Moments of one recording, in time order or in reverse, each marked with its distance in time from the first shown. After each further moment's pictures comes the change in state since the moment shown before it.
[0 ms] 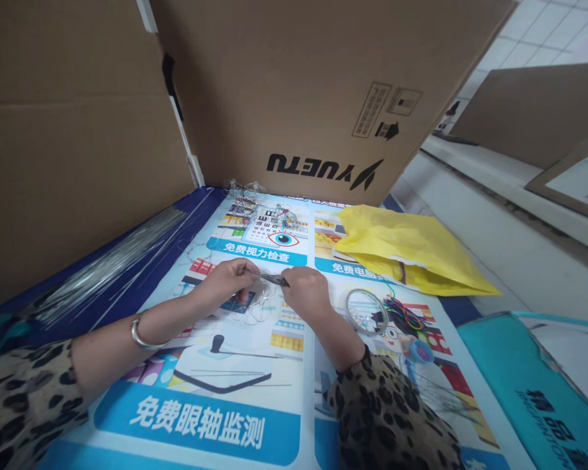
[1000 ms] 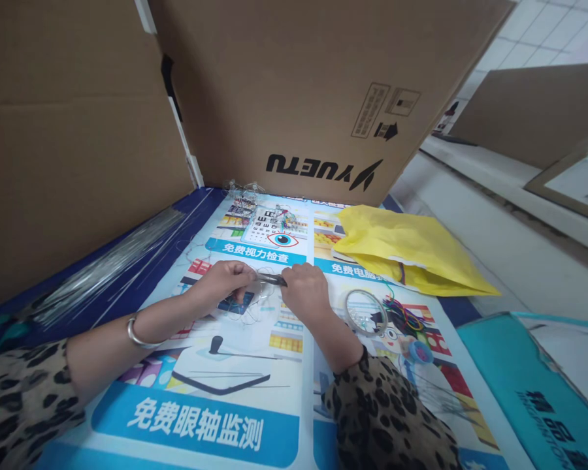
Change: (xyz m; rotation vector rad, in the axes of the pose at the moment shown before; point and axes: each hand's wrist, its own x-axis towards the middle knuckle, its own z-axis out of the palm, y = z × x) left_hand 0.000 0.001 -0.004 0.045 -0.016 -0.018; right_hand 0.000 0.000 0.000 -0.084 0.060 -0.040
